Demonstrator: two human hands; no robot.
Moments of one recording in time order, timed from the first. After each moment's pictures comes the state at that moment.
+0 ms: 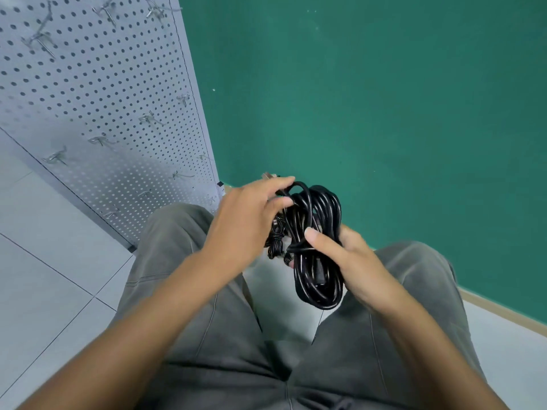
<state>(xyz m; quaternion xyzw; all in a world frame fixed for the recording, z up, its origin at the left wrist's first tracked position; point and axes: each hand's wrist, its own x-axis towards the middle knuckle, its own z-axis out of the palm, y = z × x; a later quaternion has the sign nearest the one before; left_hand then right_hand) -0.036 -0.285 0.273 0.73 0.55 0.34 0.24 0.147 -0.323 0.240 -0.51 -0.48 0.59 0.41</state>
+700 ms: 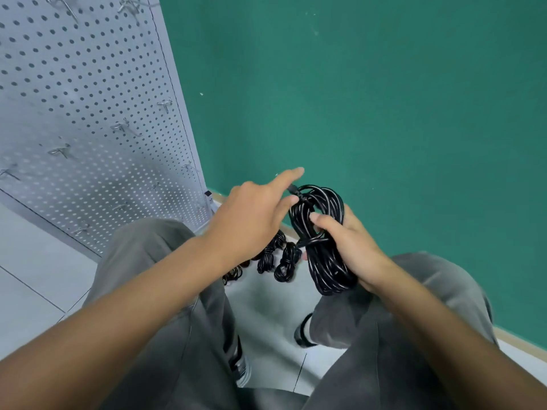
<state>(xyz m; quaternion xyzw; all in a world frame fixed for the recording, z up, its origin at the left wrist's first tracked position) -0.017 -0.194 0.244 0.81 0.49 0.27 0.16 0.177 -0.215 0.214 -0.58 -0.45 0.55 0.40</state>
